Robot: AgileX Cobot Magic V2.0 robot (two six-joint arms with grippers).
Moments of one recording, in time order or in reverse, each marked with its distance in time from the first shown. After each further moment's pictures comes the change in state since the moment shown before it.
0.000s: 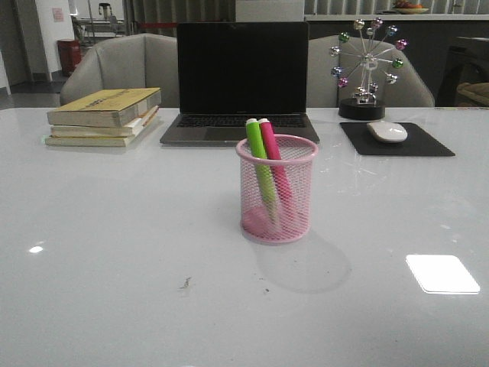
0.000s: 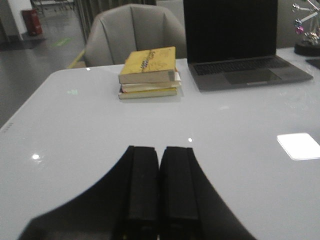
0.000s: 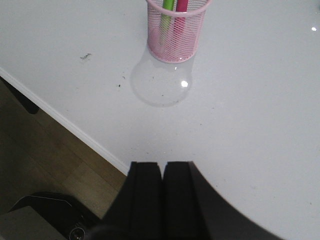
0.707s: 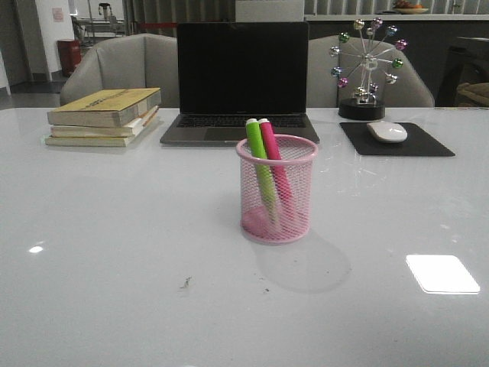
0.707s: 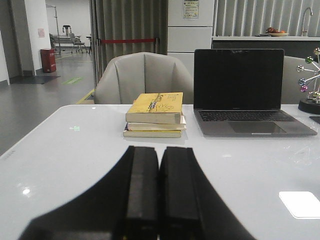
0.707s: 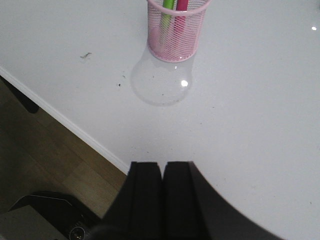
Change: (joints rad) left arm 0.040 -0.023 0.084 -0.074 -0.226 0.000; right arm 0.000 0.000 0.000 0.000 0.004 0.000
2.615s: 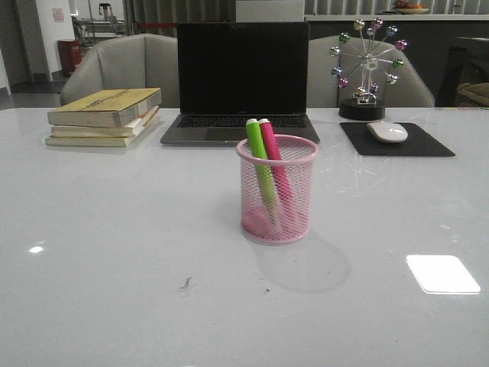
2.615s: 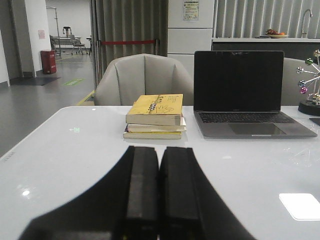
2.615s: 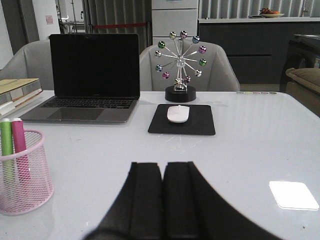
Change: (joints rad) left arm 0.000 0.000 0.000 -0.002 -0.005 0.000; right arm -0.524 -0.627 0.584 0.062 -0.679 0.017
